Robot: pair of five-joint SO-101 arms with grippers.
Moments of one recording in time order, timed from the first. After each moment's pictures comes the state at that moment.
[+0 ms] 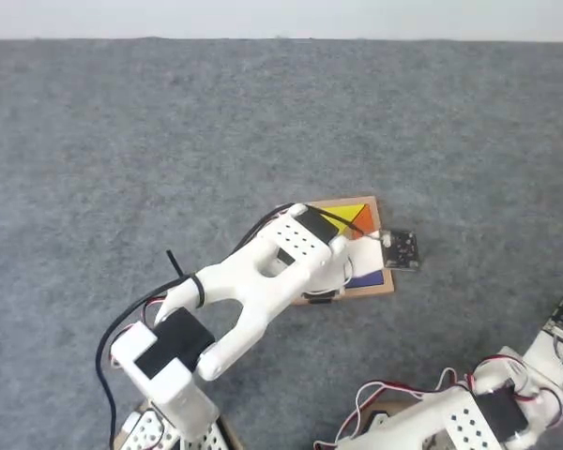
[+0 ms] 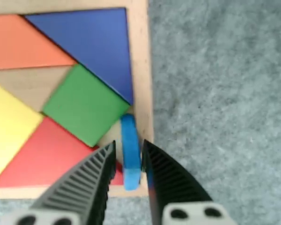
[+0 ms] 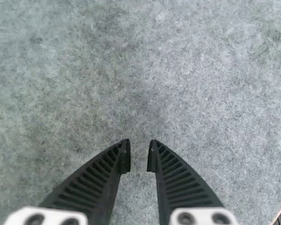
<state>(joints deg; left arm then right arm) 35.9 10.7 21.2 68.6 -39.4 60.1 -102.7 95.8 68.0 23.7</state>
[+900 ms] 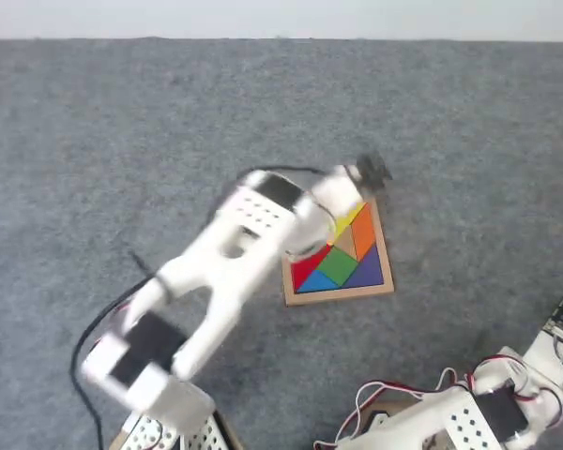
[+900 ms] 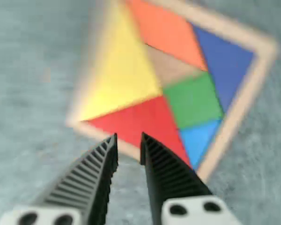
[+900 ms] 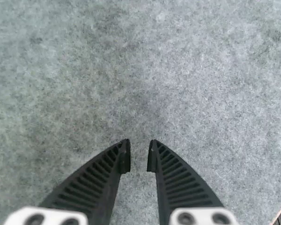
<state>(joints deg) 25.5 3.1 16.3 67.7 -22.7 60.1 -102.7 95.8 68.0 23.7</state>
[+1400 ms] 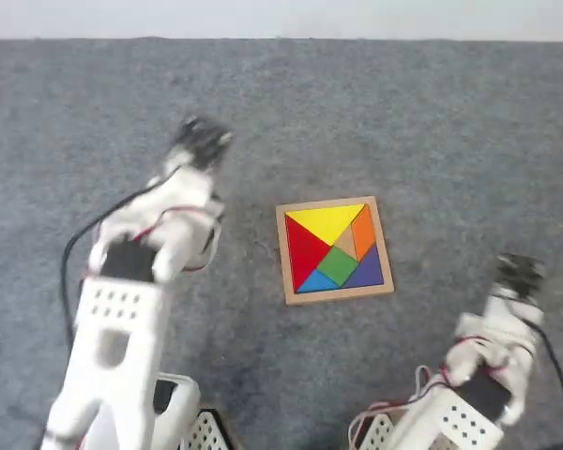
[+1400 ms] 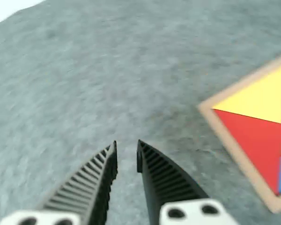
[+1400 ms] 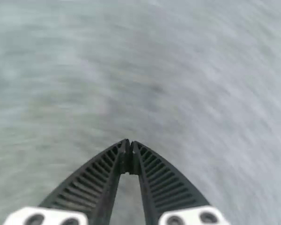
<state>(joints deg) -0.2 -45.0 49.5 56.0 -12.6 33.5 -102.7 95.8 64.4 23.6</state>
